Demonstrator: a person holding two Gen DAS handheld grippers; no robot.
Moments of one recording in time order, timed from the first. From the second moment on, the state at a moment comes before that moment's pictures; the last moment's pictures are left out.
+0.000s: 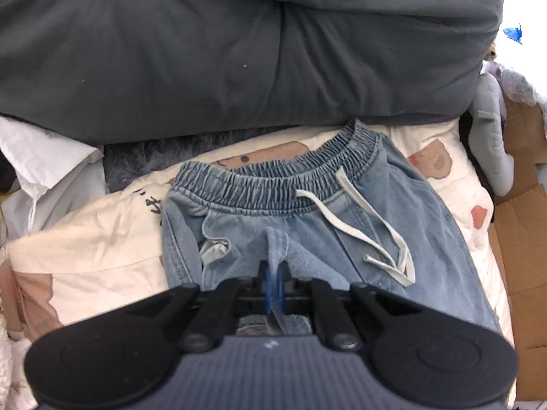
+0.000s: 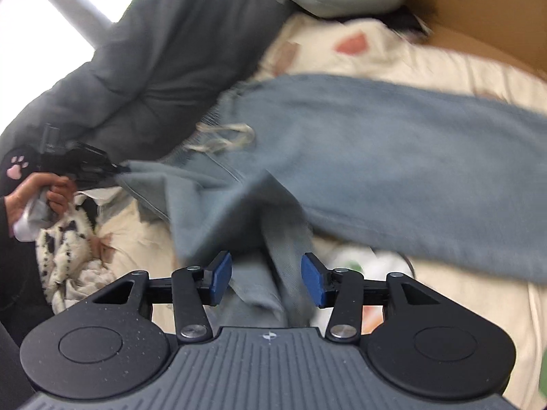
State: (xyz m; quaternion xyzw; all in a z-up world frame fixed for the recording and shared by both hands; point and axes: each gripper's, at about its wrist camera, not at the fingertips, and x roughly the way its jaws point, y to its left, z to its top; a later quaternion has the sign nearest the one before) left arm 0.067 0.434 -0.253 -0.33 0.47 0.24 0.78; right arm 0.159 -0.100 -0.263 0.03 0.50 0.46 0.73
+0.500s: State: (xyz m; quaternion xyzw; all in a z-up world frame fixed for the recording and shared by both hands) left arm 0.066 0.431 -0.259 -0.32 0.48 0.24 0.78; right arm 0.115 -0.079 -0.347 0.01 0.57 0.47 0.68
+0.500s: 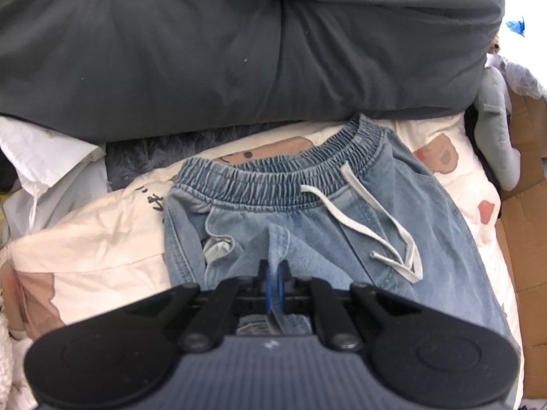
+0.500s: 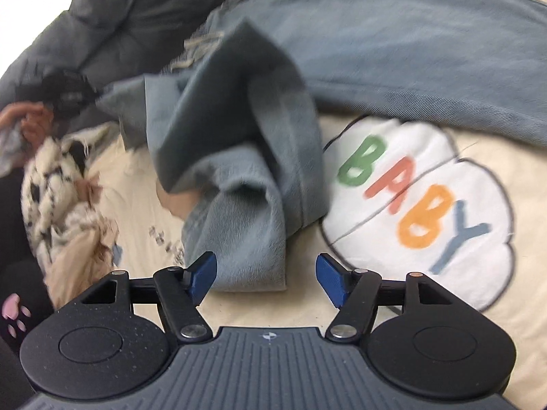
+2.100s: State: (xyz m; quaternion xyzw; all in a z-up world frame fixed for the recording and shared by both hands) left arm -0.002 0.391 -0.260 -0.39 0.53 0.20 0.73; right arm 0.103 -0.173 -0.190 -0.18 0.47 0.46 0.73
